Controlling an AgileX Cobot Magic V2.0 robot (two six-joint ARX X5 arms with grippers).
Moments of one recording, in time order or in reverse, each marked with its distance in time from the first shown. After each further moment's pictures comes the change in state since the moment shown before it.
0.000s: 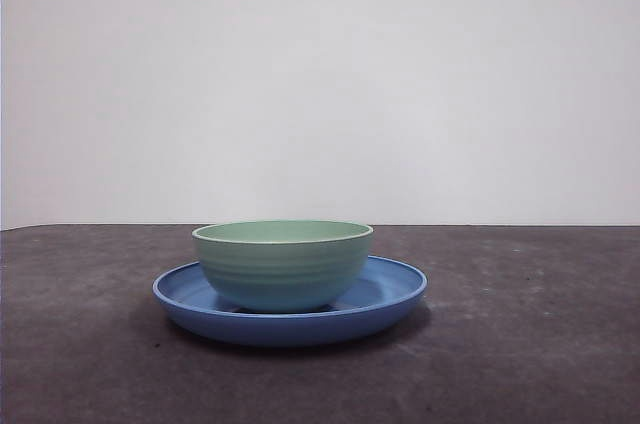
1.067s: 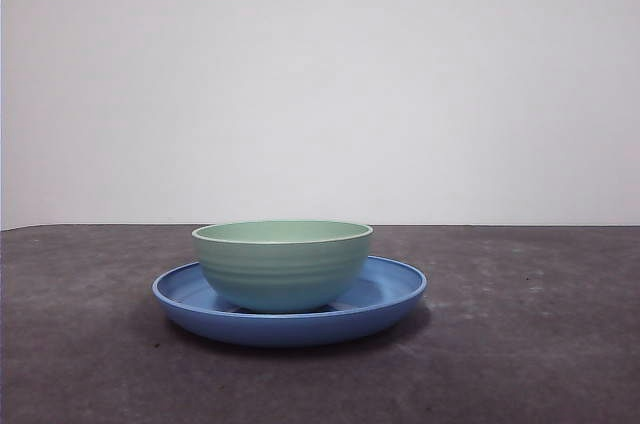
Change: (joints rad) left arm 0.000 0.000 0.000 0.000 0.000 0.002; right arm -0.233 -0.034 -0.021 0.121 0.044 -0.037
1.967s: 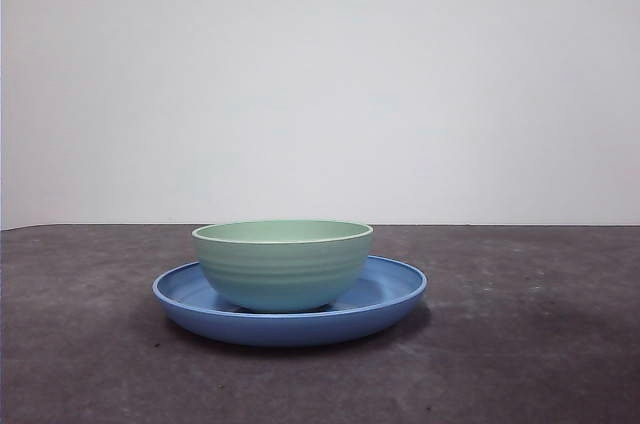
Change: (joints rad) left arm 0.000 0.000 0.000 0.000 0.000 0.000; right arm -0.271 -0.279 -0.807 0.851 0.280 -0.253
